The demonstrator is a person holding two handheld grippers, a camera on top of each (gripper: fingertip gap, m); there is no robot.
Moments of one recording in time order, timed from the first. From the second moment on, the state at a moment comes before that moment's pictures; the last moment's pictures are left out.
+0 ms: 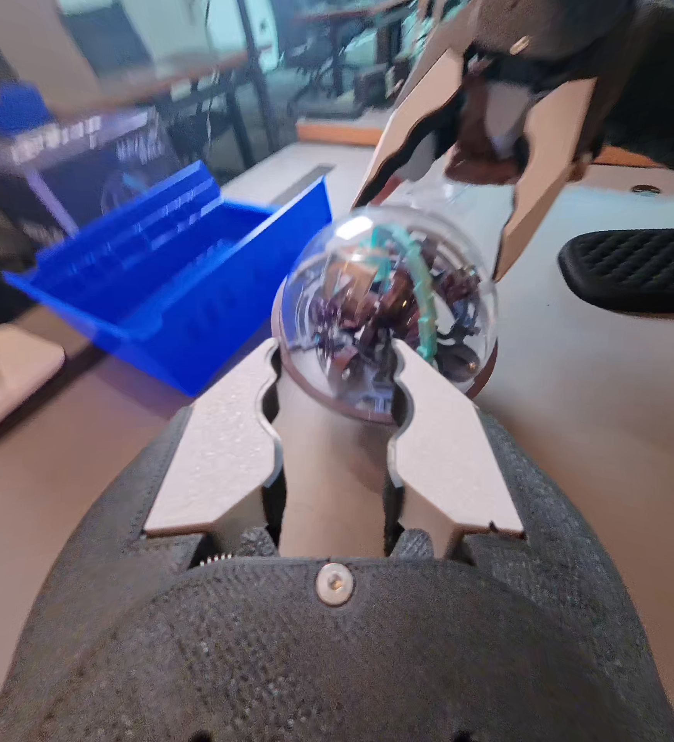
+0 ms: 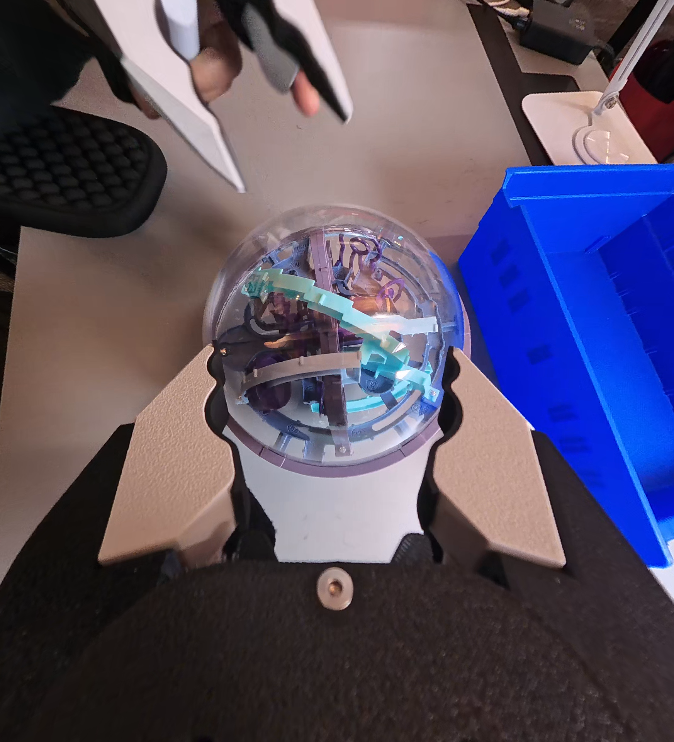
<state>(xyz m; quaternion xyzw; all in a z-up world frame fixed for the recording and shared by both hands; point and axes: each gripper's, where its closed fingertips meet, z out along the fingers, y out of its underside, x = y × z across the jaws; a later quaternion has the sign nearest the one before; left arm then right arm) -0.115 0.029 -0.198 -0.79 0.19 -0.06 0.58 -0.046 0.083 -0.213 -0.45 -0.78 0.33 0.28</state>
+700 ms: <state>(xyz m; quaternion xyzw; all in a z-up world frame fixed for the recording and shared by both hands) -0.085 0.055 -0.251 -0.77 0.36 -0.10 0.51 -0.054 0.078 -0.211 -0.43 -0.79 0.33 0.28</state>
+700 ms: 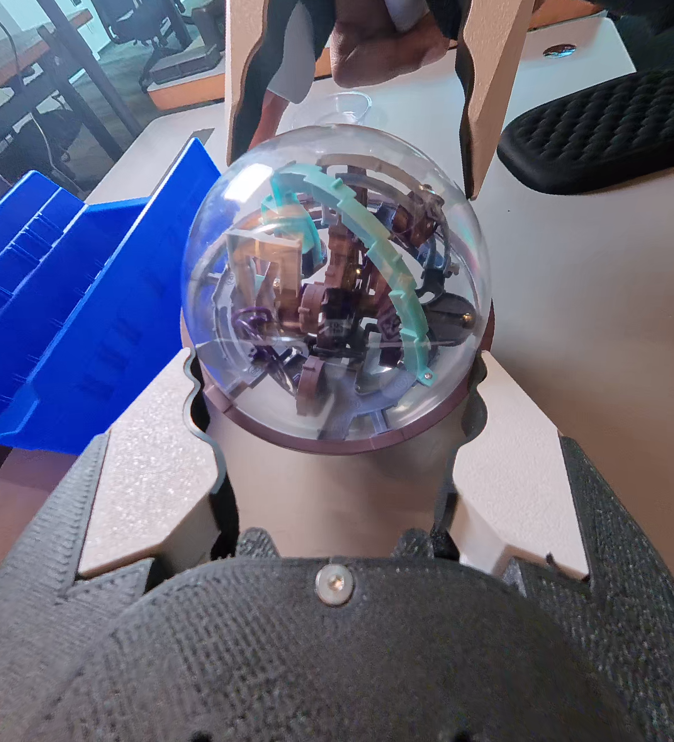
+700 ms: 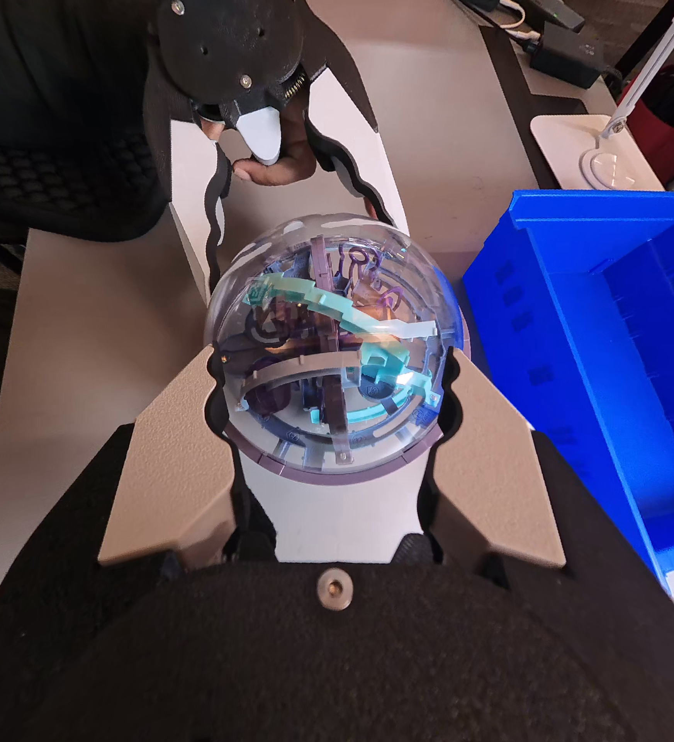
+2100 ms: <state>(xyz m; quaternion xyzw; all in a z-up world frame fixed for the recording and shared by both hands) -0.092 0.050 -0.253 -0.76 0.36 -0.11 0.52 -0.020 0.120 -0.214 -0.42 -0.79 0.29 0.33</state>
